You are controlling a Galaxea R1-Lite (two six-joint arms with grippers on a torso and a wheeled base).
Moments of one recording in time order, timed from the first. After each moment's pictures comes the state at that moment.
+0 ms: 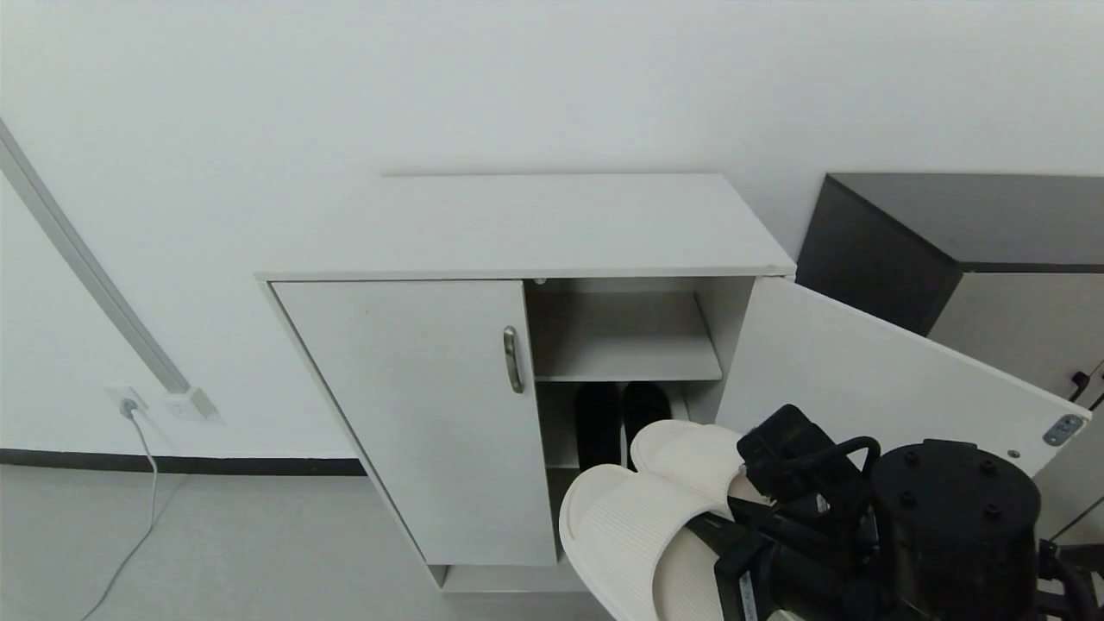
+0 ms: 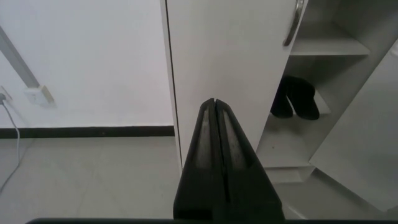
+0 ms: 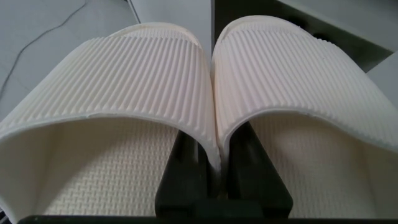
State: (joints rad) left arm 0.00 0.00 0.00 0.00 0.02 0.00; right arm 0.96 1.62 -0.49 -0.81 -0.27 0.10
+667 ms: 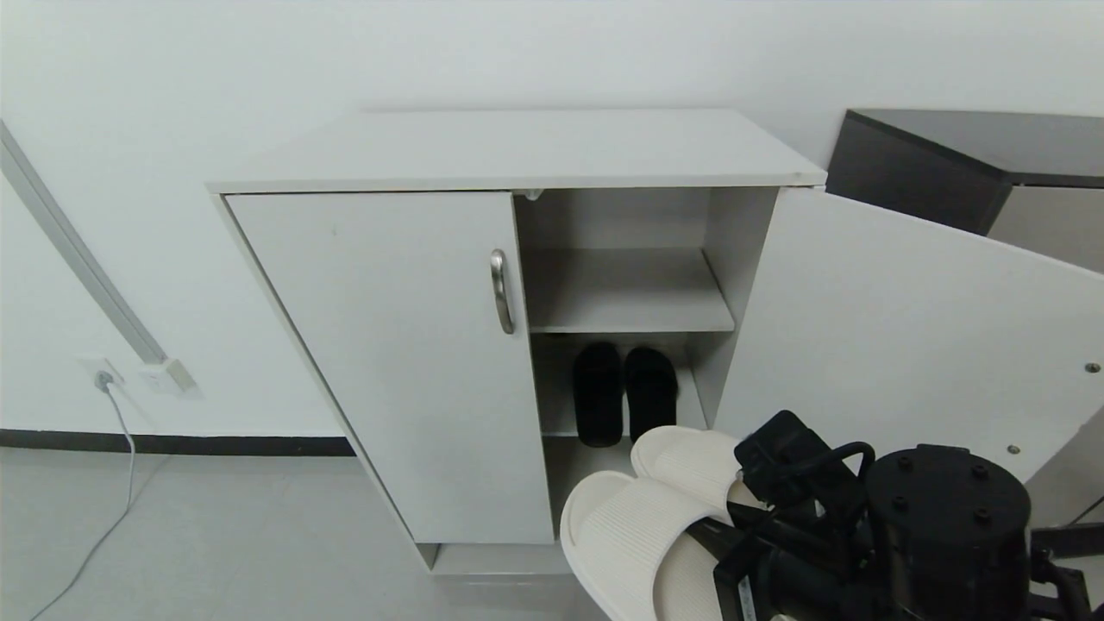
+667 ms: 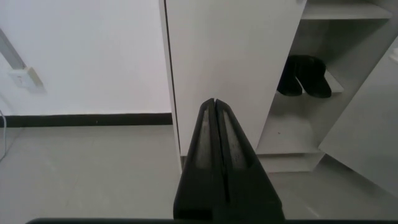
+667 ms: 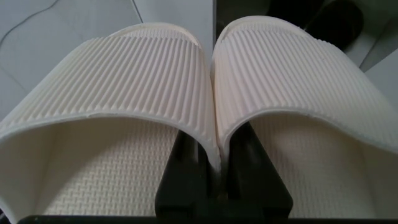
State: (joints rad) left arm 0.00 0.00 0.00 0.00 0.02 0.00; right arm 0.96 1.63 -0.48 -0.81 -0.26 0.10
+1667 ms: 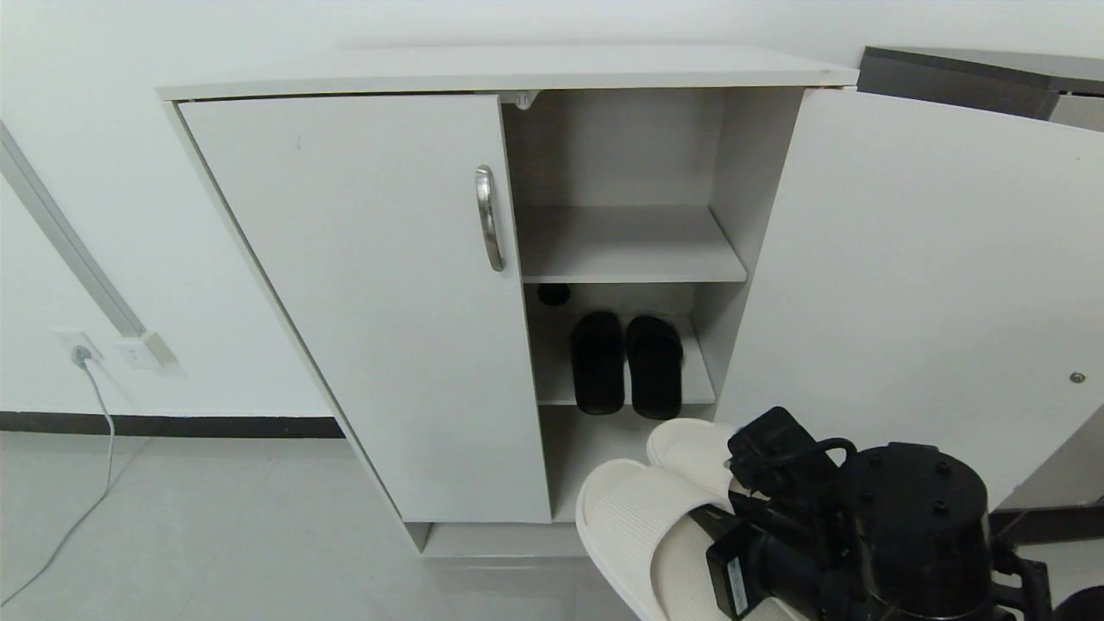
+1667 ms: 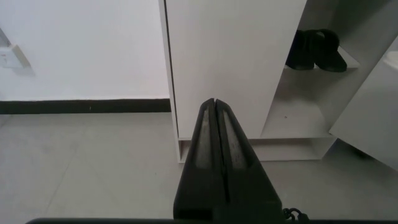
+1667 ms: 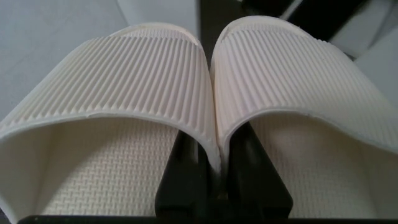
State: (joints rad) left arm 0.00 0.00 0.00 0.00 0.02 0.00; right arm 0.94 1.69 -0.50 -0.83 -0.36 0.10
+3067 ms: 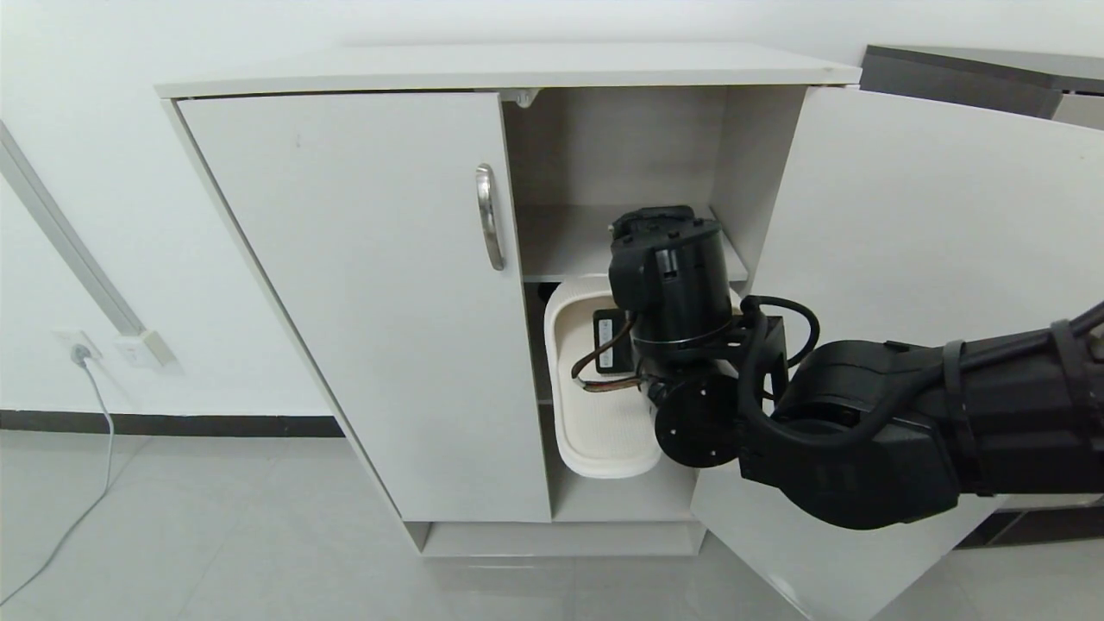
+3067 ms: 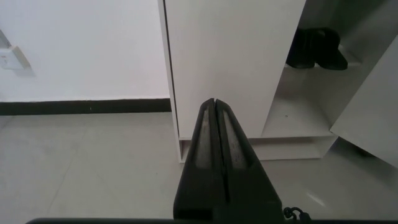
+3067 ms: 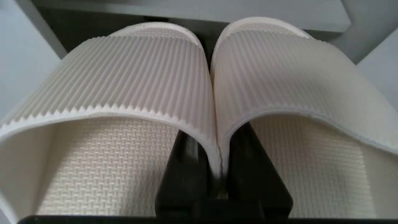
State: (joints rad) left arm 0.00 0.00 0.00 0.00 0.01 0.01; right arm 0.94 1.96 -1.41 -0.33 -0.86 0.19
